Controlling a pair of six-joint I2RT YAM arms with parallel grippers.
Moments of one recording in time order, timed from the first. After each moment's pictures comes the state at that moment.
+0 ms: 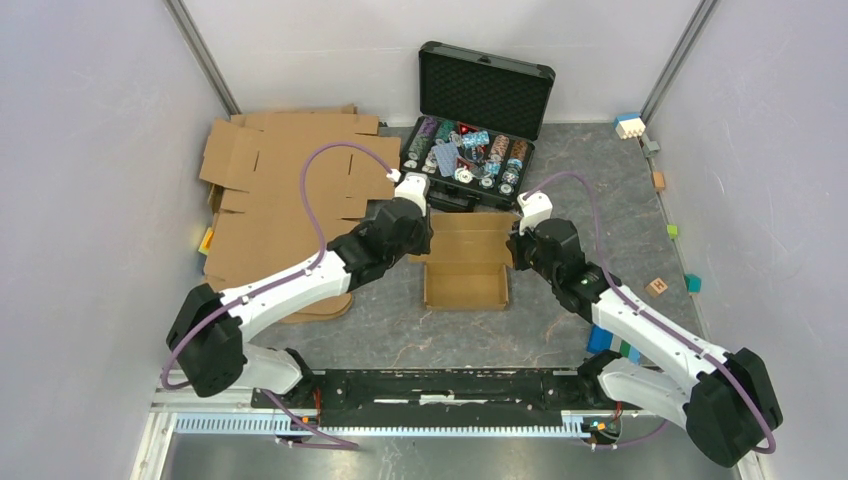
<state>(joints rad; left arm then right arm) -0.84 1.35 0.95 -0.13 -0.33 -0.42 0.56 1.03 0.58 -0.03 0.13 0.12</state>
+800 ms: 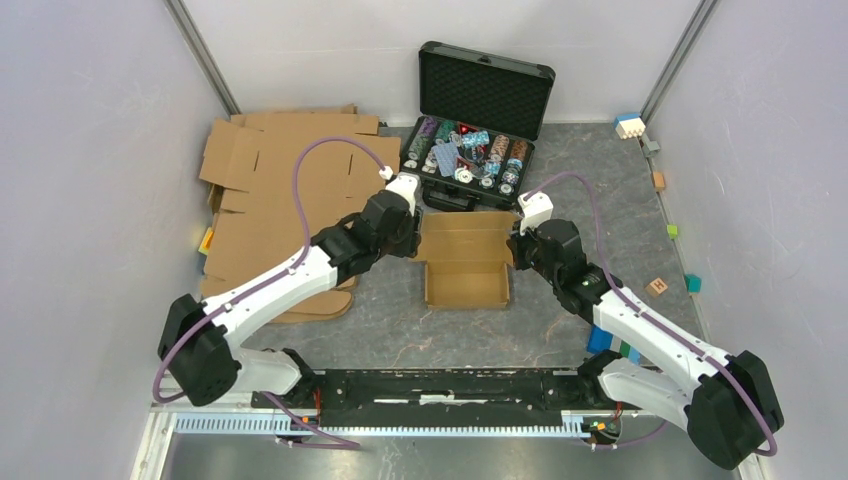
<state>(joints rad) -0.78 1.30 1.02 -0.39 -0.26 -0.34 0.56 1.01 0.57 -0.01 0.13 0.10</state>
